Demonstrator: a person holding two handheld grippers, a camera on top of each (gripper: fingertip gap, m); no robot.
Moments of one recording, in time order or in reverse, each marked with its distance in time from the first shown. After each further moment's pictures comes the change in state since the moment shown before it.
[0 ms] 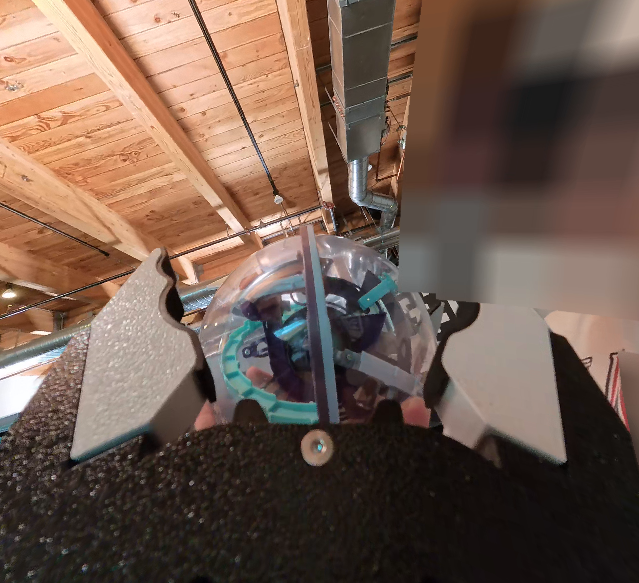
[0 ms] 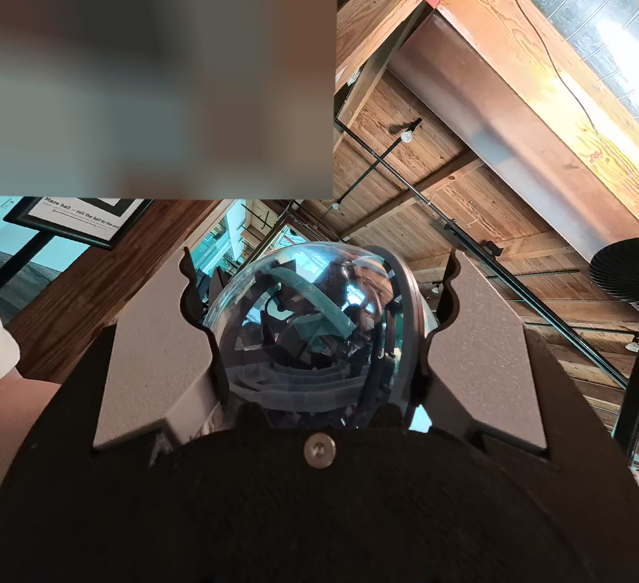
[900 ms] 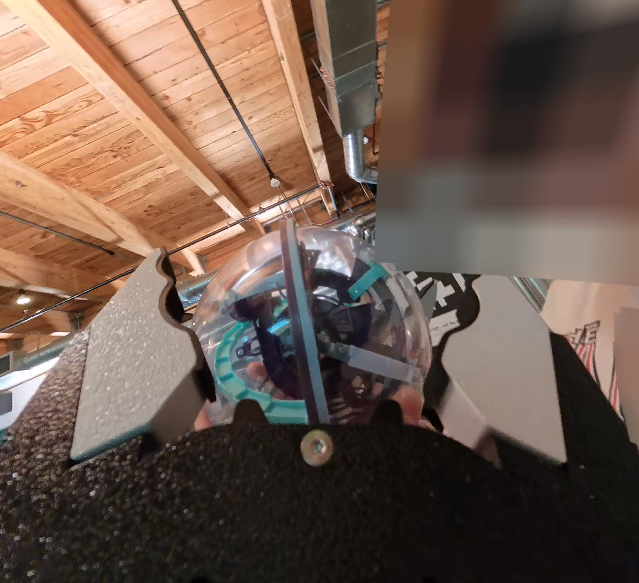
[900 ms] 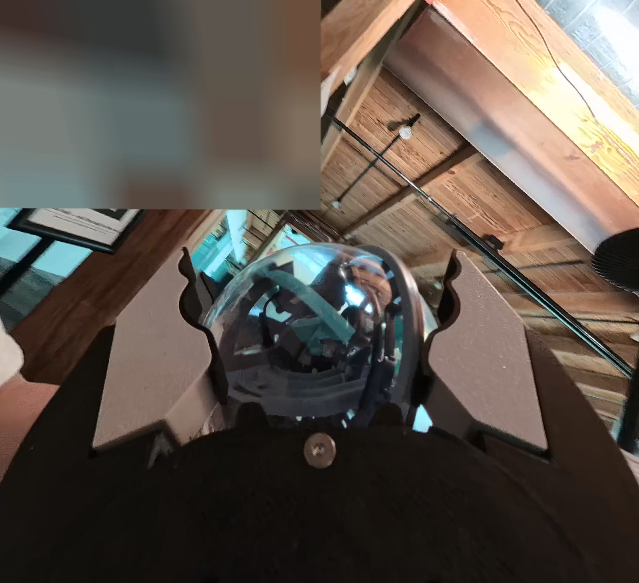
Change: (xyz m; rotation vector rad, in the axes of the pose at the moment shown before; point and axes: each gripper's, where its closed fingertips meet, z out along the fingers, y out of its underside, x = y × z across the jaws) left arm 0.008 0.010 0.002 -0.072 0.034 0.080; right arm 0.005 0.002 -0.001 -0.007 0.010 0.026
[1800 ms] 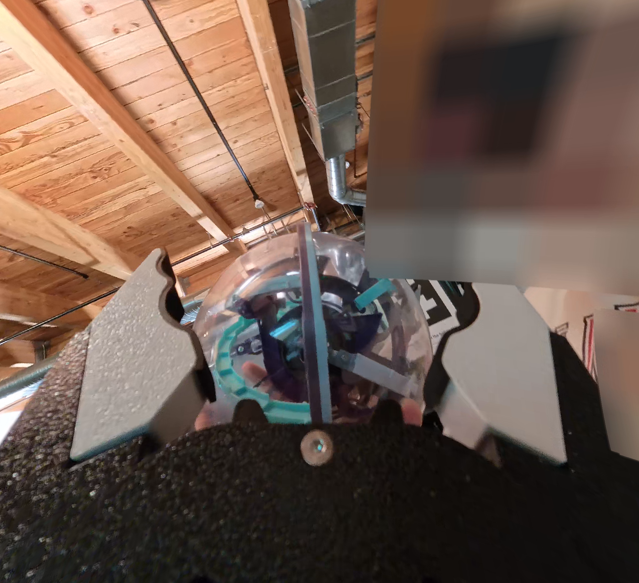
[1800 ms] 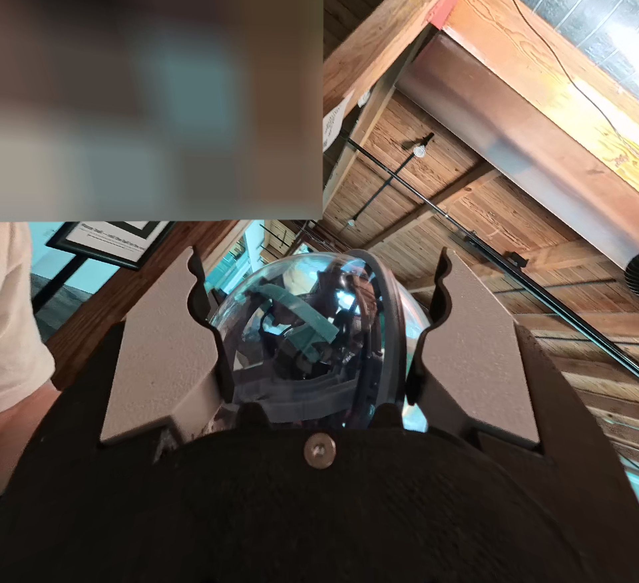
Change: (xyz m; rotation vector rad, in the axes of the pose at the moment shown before) left arm 0.007 -0.005 -0.006 0.077 0.054 -0.022; right arm -0.005 -0.010 -0.006 0.072 -0.052 0.035
